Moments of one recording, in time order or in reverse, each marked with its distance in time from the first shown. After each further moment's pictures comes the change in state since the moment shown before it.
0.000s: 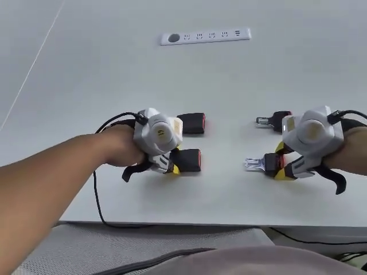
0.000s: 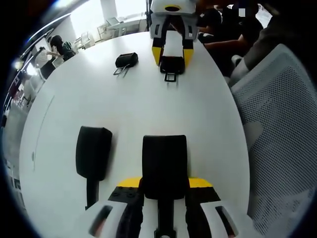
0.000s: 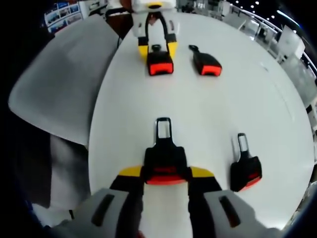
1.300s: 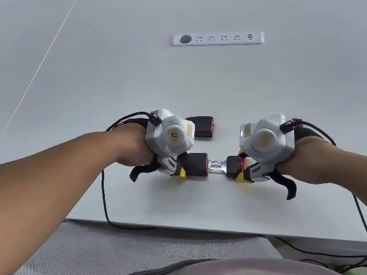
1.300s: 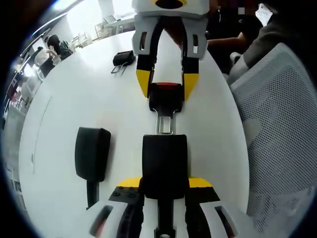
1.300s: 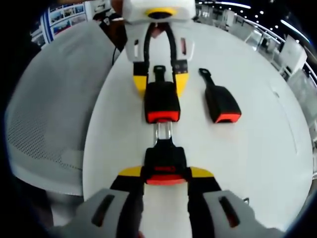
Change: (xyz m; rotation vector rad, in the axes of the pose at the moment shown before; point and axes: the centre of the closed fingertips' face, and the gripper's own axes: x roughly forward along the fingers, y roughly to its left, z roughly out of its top) left arm 0.001 0.000 0.000 0.013 0.031 -0.016; right arm 0.045 -0.004 0.086 -0.053 -0.072 -0.007
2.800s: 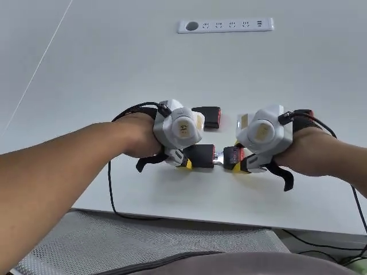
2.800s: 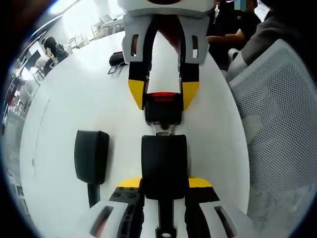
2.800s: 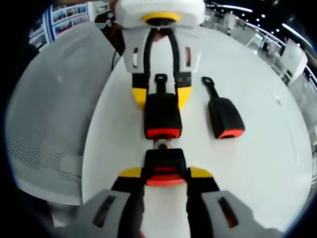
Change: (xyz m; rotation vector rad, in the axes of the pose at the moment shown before) left arm 0.000 0.000 0.000 0.029 0.019 -0.001; right arm 0.009 0.001 0.023 -0.023 -0.027 0.000
